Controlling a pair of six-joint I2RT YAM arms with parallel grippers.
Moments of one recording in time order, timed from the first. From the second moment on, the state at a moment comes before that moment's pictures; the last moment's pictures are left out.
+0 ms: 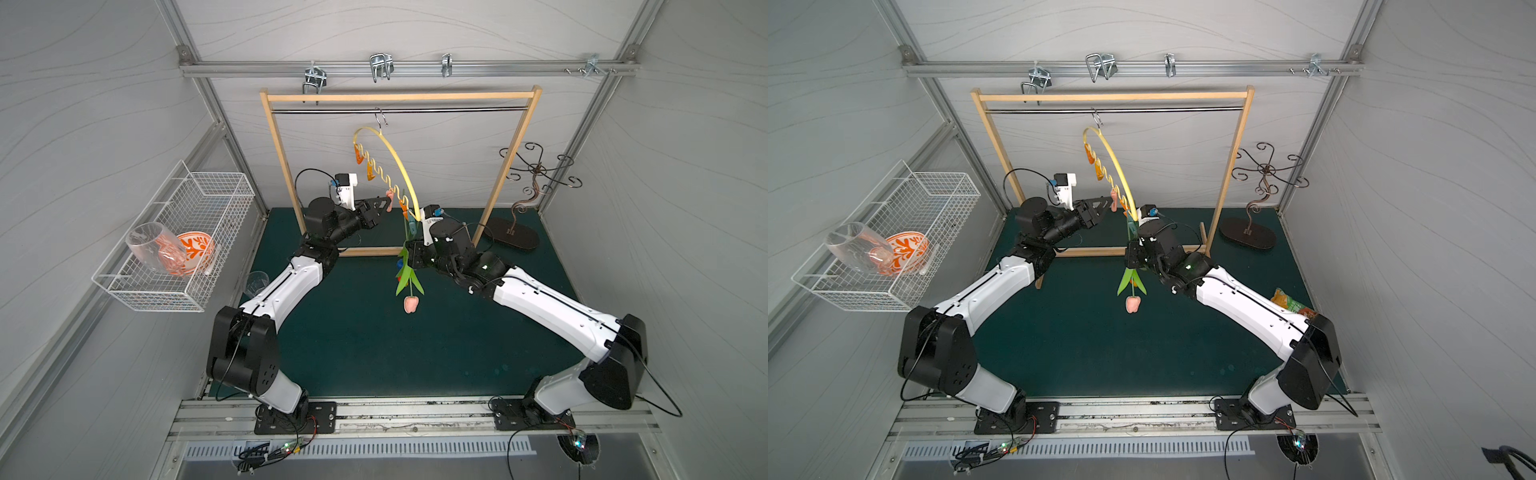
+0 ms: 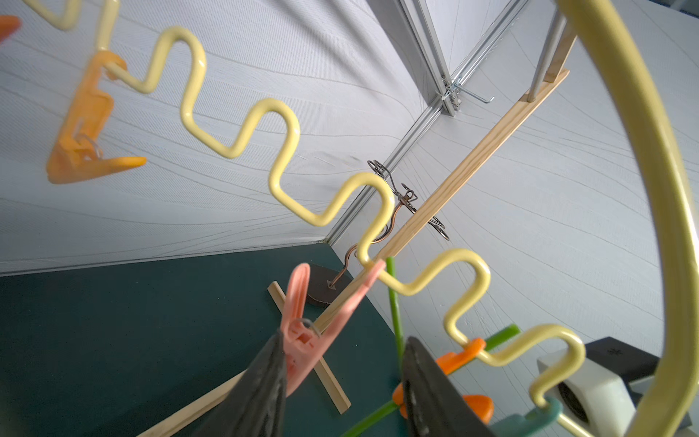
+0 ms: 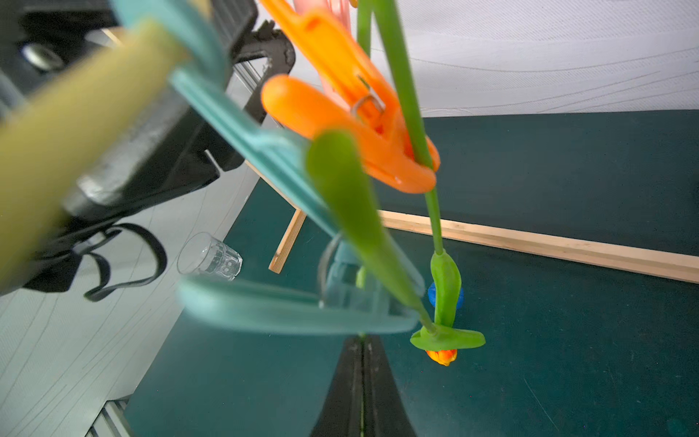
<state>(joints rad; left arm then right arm) -0.26 1.56 1.19 0.41 0.56 -0.65 0.87 1.48 1.37 -0.35 0.14 0.50</state>
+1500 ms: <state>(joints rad) -0.27 1.73 1.33 0.53 0.70 -0.73 0.84 1.48 1.37 -0.33 0.09 0.47</state>
